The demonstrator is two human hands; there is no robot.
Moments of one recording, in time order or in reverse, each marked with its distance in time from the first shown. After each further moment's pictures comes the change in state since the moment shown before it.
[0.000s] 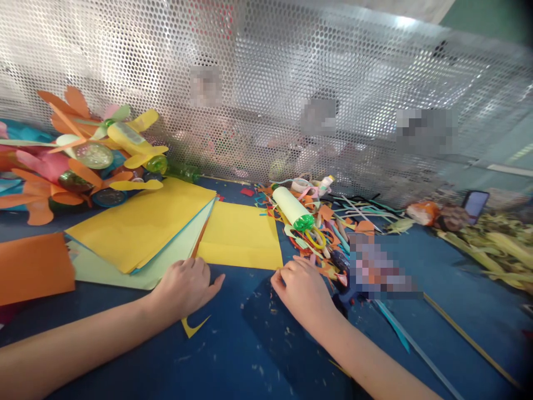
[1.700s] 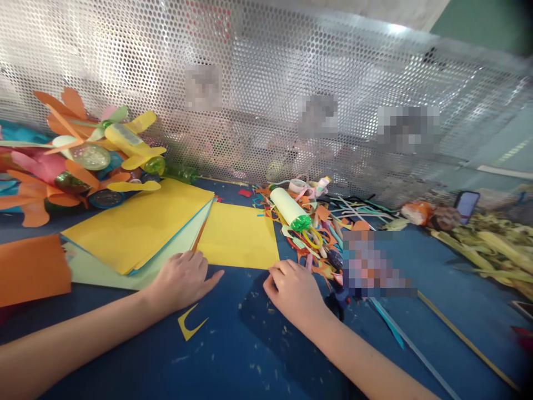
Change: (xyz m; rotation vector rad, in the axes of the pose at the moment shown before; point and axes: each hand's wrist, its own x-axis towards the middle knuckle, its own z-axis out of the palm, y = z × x) left_hand 0.004 -0.010 0.006 -0.027 -0.004 -0.003; right_hand -0.002 -0.005 0.004 0.001 0.037 -0.102
